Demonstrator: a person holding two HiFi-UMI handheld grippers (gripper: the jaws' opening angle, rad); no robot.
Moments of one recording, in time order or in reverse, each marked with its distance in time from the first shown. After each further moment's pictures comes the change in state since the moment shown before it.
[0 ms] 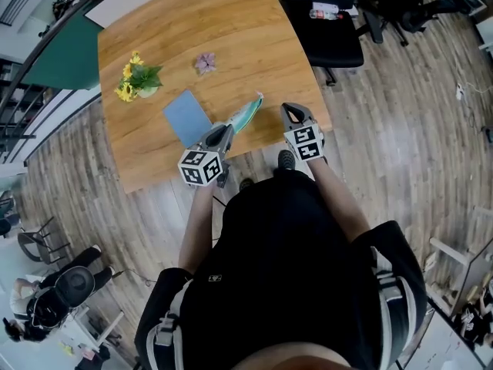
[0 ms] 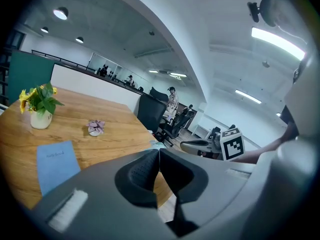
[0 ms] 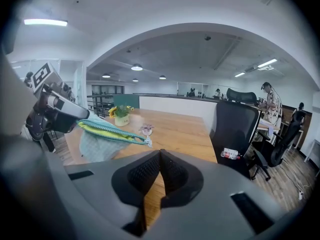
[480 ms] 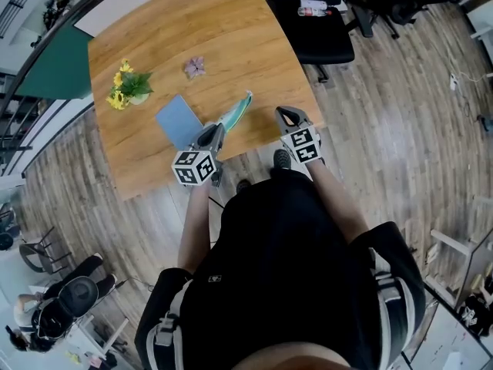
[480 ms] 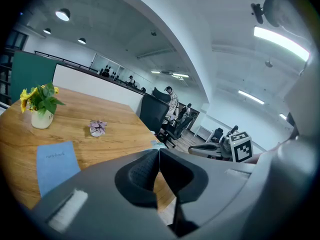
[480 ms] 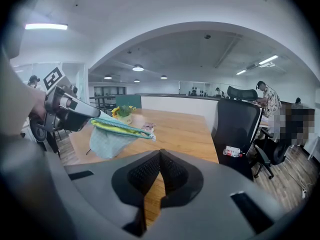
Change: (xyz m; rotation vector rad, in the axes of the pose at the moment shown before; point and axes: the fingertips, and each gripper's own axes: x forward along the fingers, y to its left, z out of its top) left arm 0.012 0.010 0.003 -0.012 -0.009 0.029; right arm -0.012 -0.003 -0.013 0.014 0.002 0.037
